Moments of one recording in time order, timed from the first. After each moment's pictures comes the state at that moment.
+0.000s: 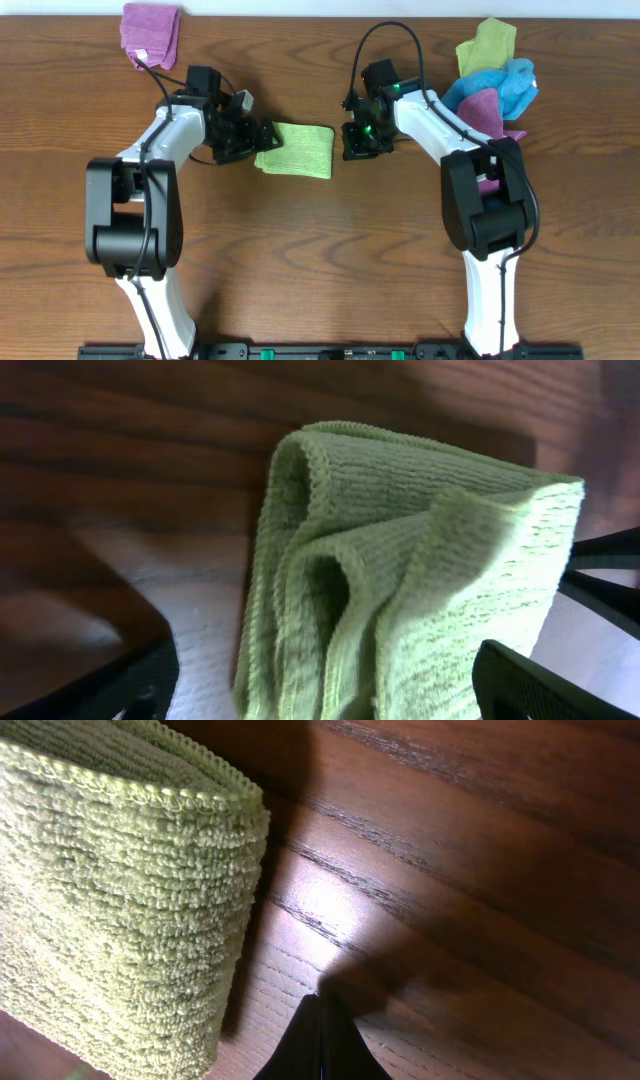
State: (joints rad) left arm -0.07 2.07 1.37 -0.65 0.57 -0.19; right arm 0.34 2.28 1.69 -0.85 -0.43 0.14
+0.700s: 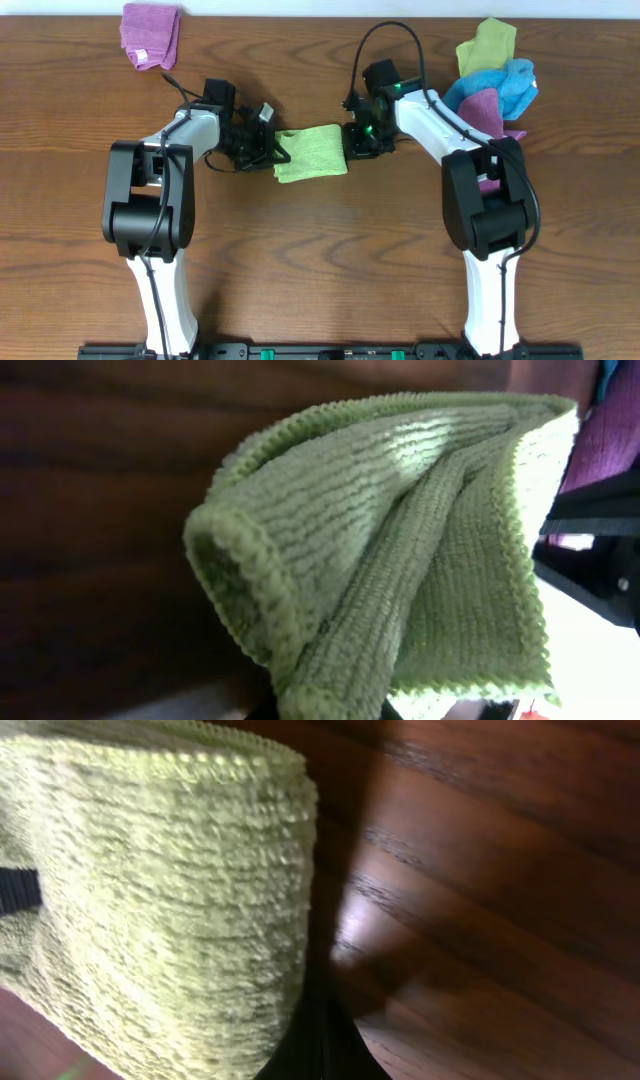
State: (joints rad) left arm -0.10 2.18 1.37 -0.59 0.80 -0.21; right arm 0.33 2.28 1.69 -0.87 -0.43 0.13
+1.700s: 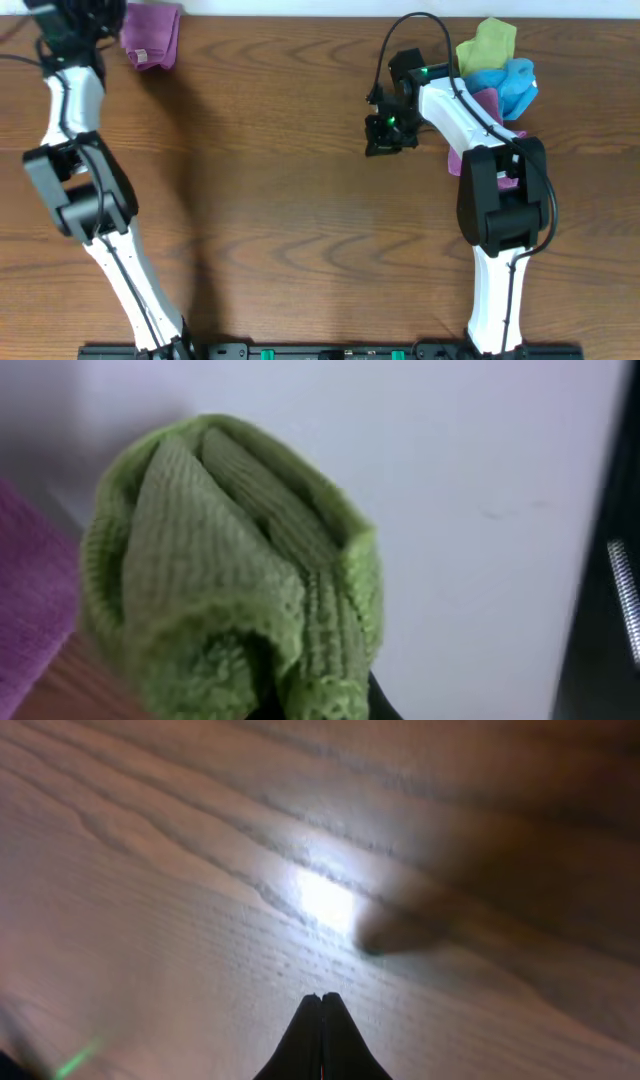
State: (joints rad) left arm 0.33 2.44 2.01 0.27 0.63 -1.19; right arm 0.24 2.27 1.75 -1.04 -0.42 0.09
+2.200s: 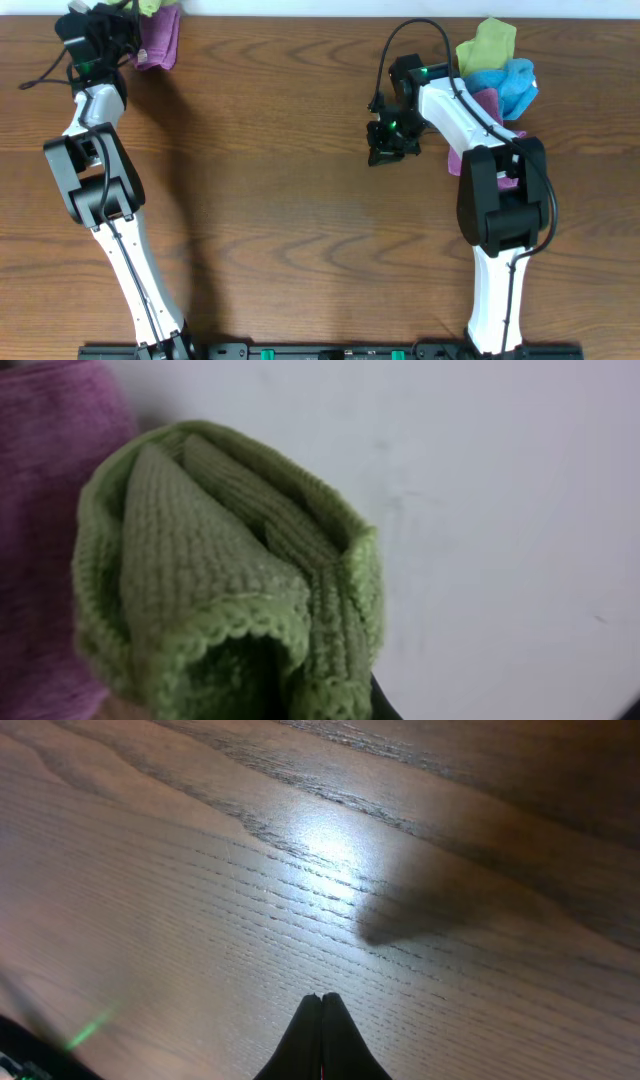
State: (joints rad) left arm 0.32 2.61 2.01 0.46 0.55 -1.48; right arm 0.24 2.27 1.75 -1.13 -0.42 0.10
